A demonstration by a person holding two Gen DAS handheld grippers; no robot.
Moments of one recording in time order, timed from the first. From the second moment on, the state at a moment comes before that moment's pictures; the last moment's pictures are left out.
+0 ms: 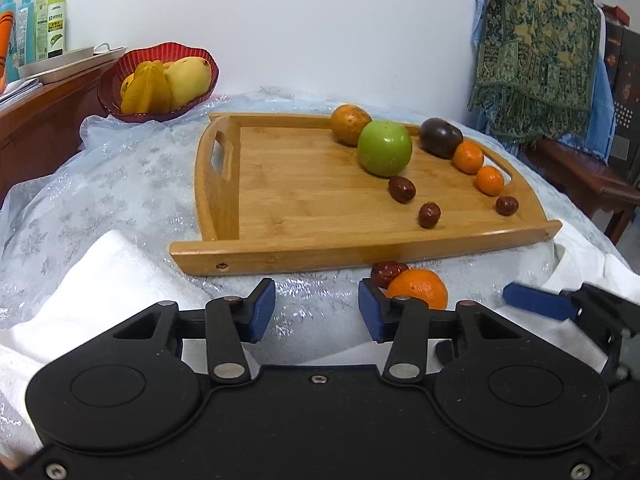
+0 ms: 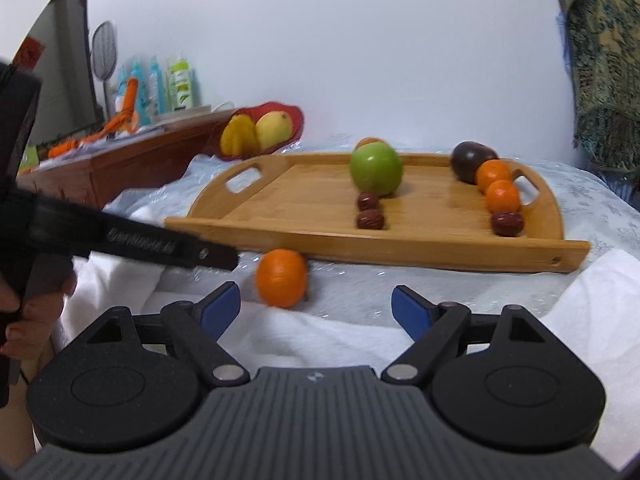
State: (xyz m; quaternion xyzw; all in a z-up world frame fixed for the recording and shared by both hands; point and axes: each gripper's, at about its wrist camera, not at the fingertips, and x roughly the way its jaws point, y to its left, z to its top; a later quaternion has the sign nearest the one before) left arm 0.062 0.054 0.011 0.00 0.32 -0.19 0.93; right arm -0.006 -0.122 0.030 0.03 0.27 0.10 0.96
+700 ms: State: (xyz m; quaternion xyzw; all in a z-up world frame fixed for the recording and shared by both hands) left arm 0.061 0.059 0.013 0.00 0.32 -0.17 0.93; right arm 0.002 -0.108 0.027 -0.01 0.27 0.10 0.96
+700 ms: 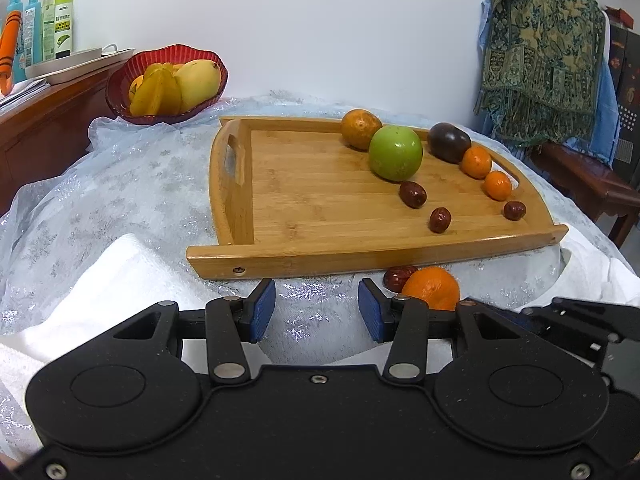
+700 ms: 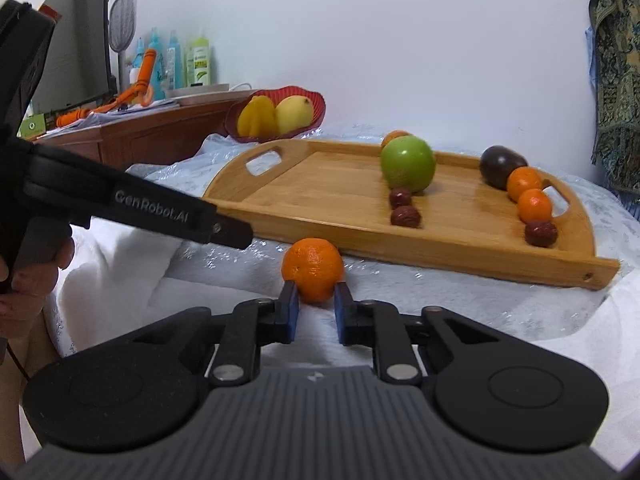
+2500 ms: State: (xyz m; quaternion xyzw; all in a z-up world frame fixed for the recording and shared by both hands) left arm 0.062 0.007 0.022 0.03 0.32 -0.18 0.93; right arm 0.024 -0.142 0.017 0.05 0.28 0.08 0.96
